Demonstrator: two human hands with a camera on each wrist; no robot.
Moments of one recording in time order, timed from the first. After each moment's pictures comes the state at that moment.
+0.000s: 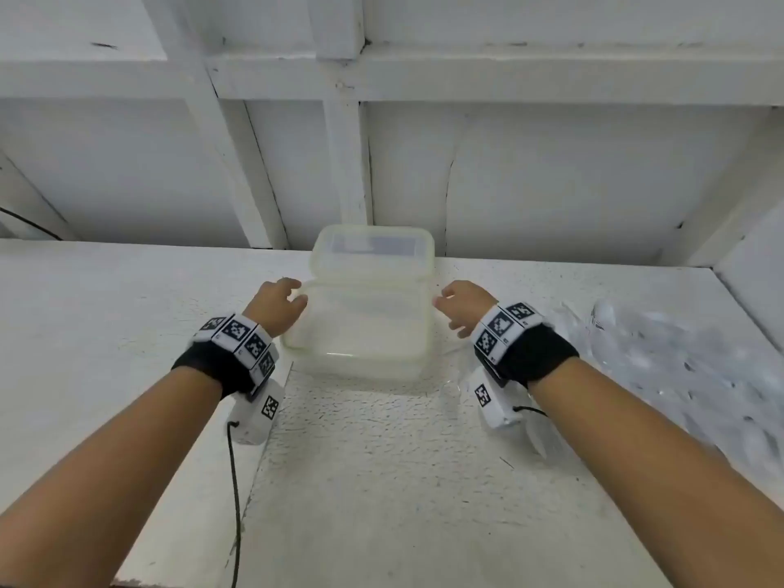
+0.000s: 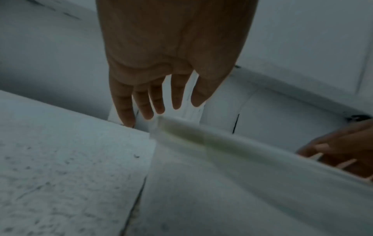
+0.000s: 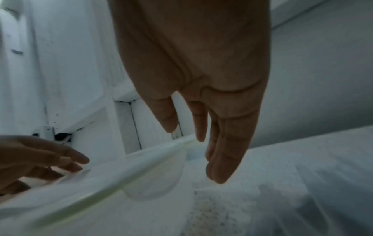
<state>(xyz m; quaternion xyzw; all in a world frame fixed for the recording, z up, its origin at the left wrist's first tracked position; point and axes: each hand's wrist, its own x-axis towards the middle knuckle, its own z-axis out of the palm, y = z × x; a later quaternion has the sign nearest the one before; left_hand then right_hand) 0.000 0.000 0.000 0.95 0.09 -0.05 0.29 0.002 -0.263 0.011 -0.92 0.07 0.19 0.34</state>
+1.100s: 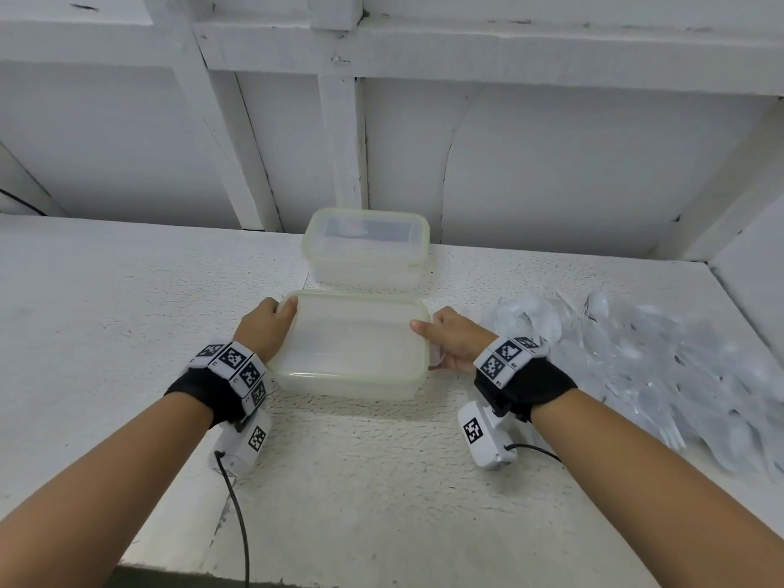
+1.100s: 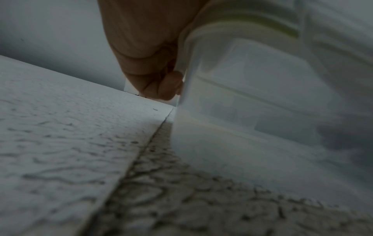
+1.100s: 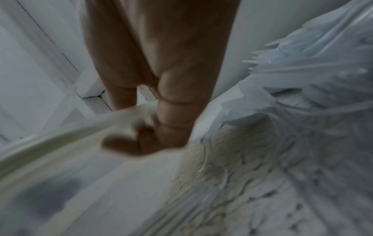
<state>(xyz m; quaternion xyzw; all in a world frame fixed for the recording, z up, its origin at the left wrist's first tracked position) -0.034 -0.007 -0.036 0.93 0.18 -0.07 0.32 -0.043 -0.264 -0.020 -0.72 0.12 0.29 0.62</state>
